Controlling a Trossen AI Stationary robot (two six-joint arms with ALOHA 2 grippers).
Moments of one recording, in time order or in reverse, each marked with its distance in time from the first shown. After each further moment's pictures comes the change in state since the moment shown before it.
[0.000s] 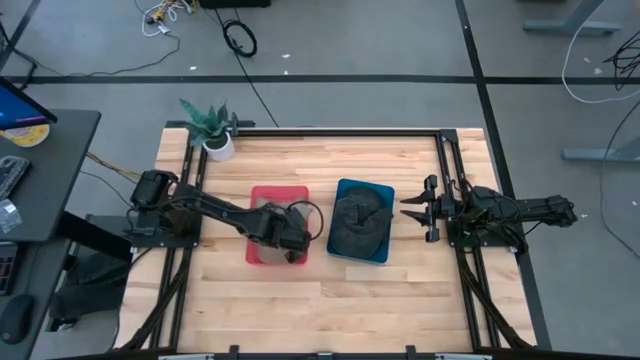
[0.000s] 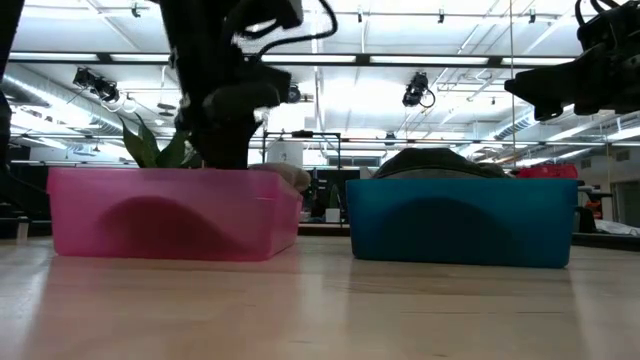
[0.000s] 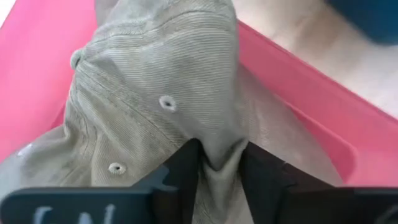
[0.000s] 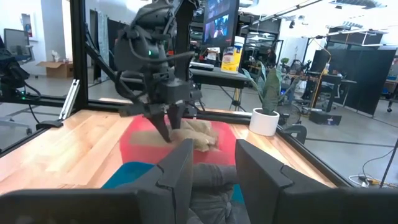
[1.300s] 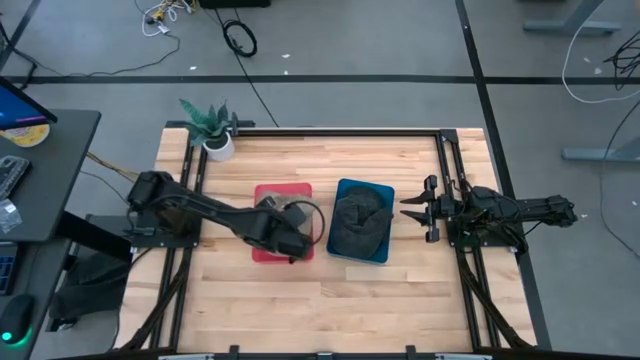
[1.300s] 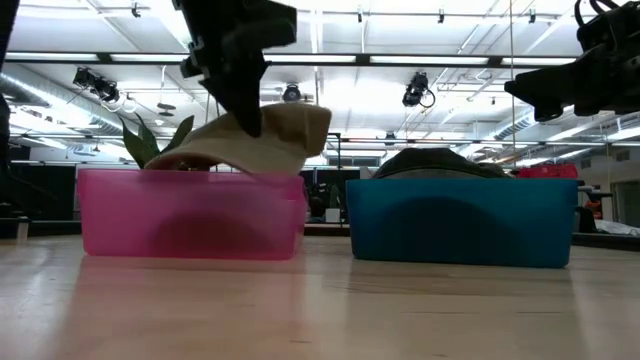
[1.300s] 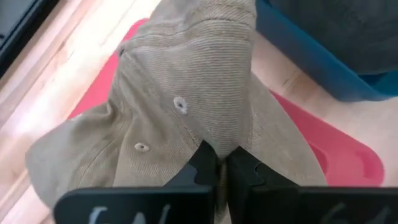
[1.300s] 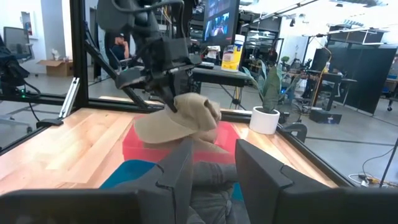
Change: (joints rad) left arm -0.047 -0.025 0.201 -0.212 -0.193 -0.064; right arm 0.000 0.000 0.000 -0.007 0.000 0.000
